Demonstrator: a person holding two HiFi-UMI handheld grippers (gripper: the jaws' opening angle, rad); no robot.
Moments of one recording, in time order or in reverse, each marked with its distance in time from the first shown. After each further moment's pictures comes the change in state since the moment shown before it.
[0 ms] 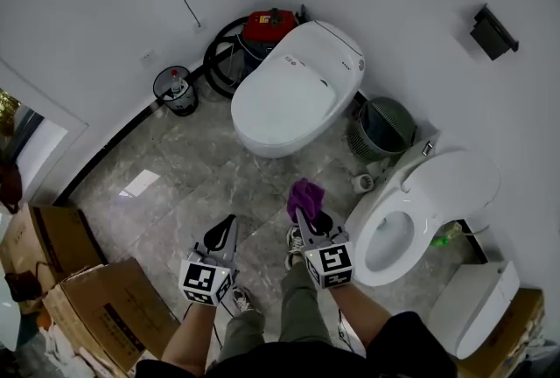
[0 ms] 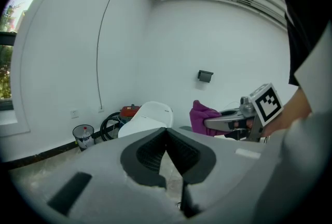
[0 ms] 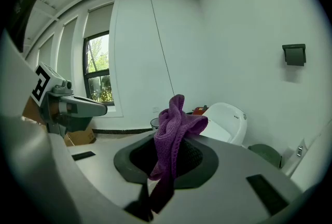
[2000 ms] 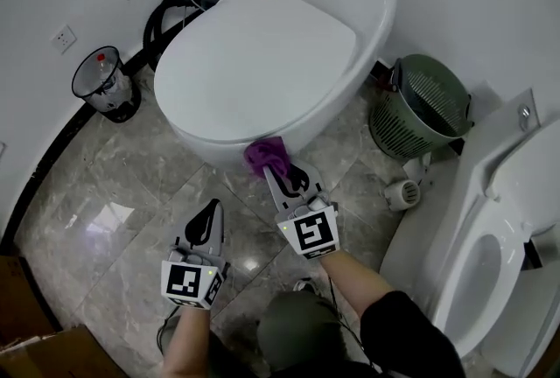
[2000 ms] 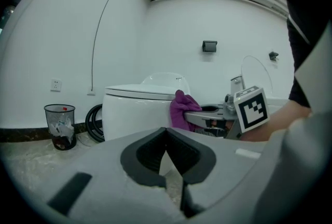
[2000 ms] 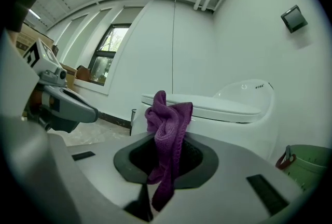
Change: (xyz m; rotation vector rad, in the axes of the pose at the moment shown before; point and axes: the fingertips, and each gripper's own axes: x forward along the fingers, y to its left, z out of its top) left arm 0.313 0.132 -0.339 0.111 -0.181 -0.003; right arm 0.351 -0.128 -0.287 -0.280 -0.330 -0.009
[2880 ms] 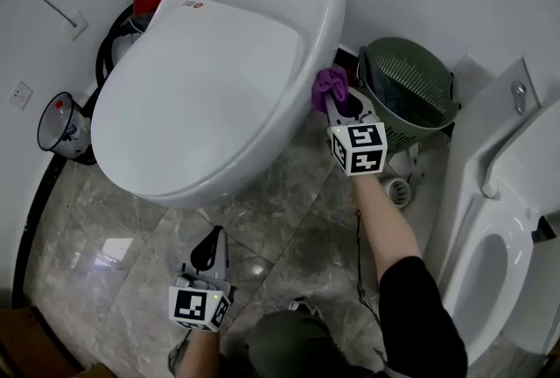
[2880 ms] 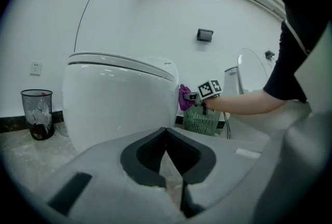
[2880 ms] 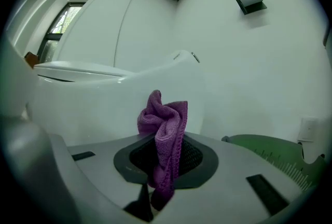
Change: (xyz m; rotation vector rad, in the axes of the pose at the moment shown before) left arm 0.082 -0.060 -0.043 -0.035 0.101 -0.107; right arm -0.007 -0.320 -0.092 0.106 0.147 -0.427
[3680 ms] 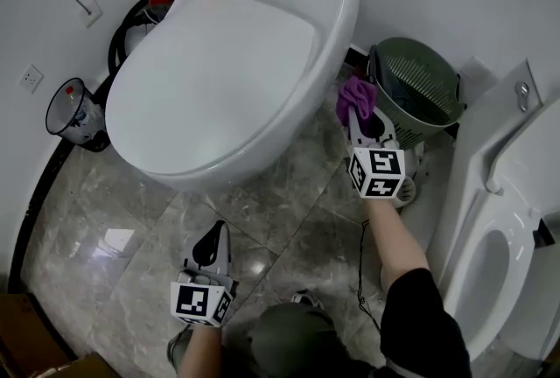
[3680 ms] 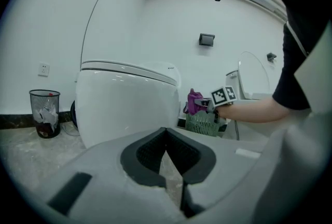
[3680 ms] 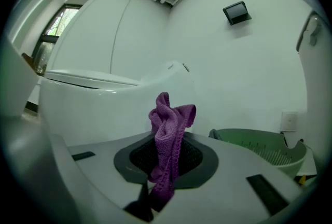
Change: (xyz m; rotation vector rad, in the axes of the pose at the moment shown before) left arm -0.027 0.006 0.000 -0.012 -0.045 0.036; right arm -0.063 0.005 -0.007 0.041 -0.051 -0.084
